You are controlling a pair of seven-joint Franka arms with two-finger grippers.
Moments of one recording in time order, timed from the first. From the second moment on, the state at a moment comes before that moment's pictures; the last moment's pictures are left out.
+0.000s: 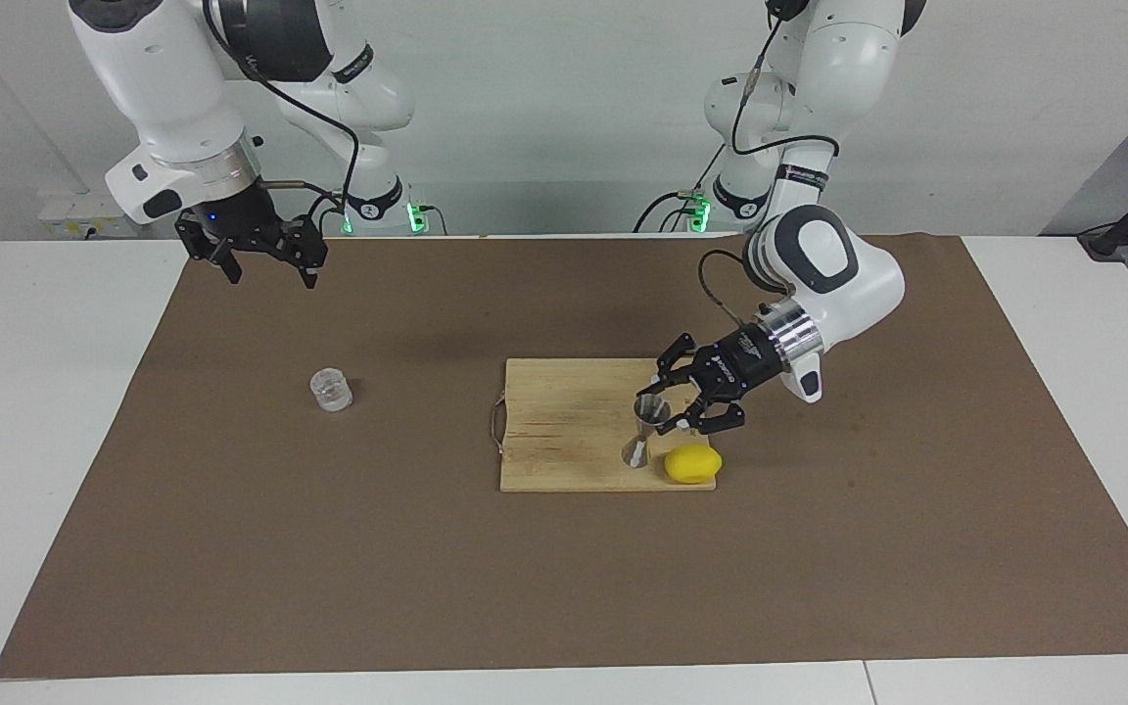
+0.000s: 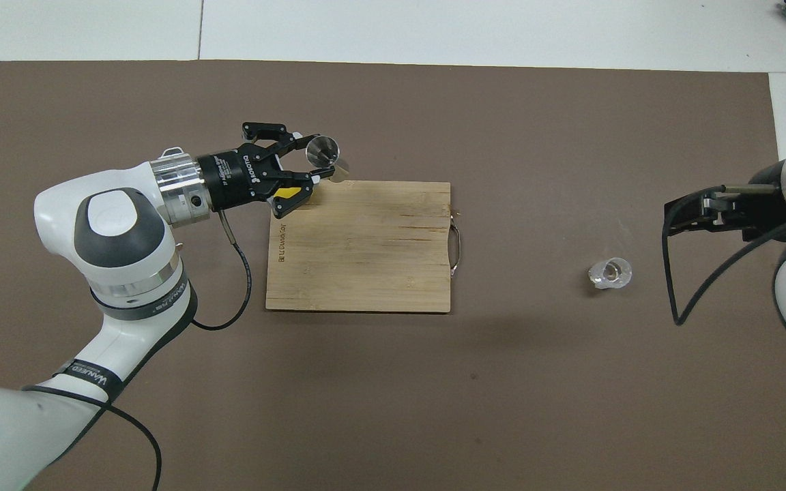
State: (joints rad) left arm -0.03 0.28 -0.34 -1.92 -1.57 2.34 -1.08; right arm -0.06 -0.01 0.12 -1.64 -0.03 1.59 0.16
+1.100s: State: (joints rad) left arm -0.25 0.40 -0.34 -1.87 -1.61 2.51 -1.09; right arm -0.06 -0.01 0.12 -1.64 -0.03 1.59 0.16
